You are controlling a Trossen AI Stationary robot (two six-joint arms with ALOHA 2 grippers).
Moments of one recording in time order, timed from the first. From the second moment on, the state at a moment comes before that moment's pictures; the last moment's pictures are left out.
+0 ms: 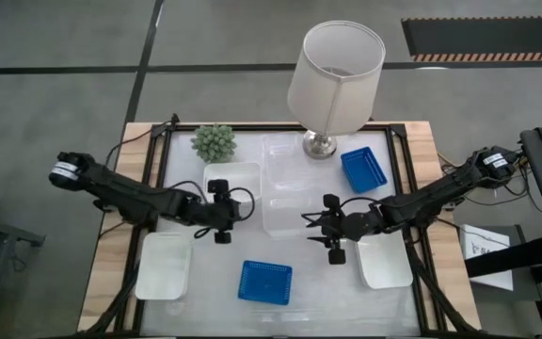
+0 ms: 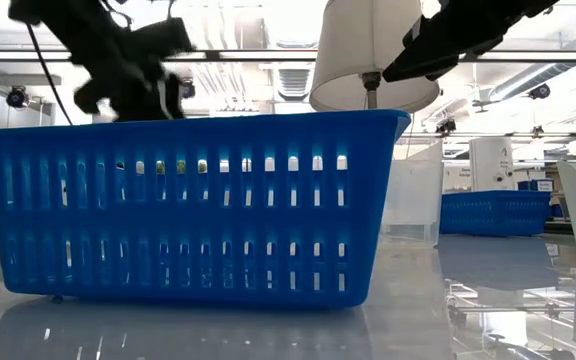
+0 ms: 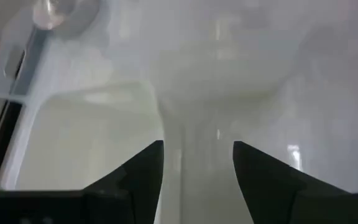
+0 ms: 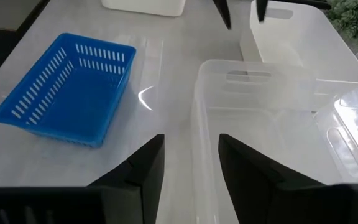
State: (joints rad) left arm -0.23 1.29 0.75 -0.34 -0.47 -0.04; right arm 0.37 1.30 0.80 -0.12 0.29 0.10
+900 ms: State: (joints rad) left arm -0.12 1.36 0.83 -0.48 -0.41 -0.19; right arm 0.37 1.30 0.80 -0.12 0.29 0.10
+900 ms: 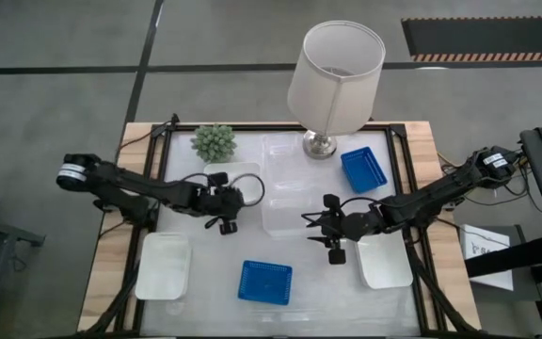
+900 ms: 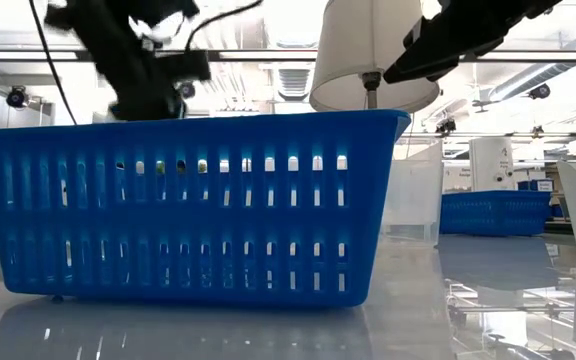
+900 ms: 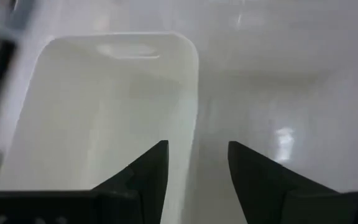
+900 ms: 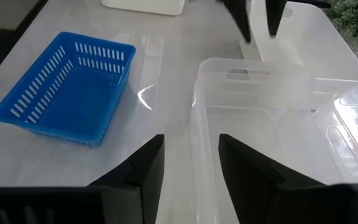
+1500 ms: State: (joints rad) left arm -0.47 1.48 1.17 -1.27 -0.09 -1.55; right arm 0.37 1.30 0.78 -0.17 0.29 0.15
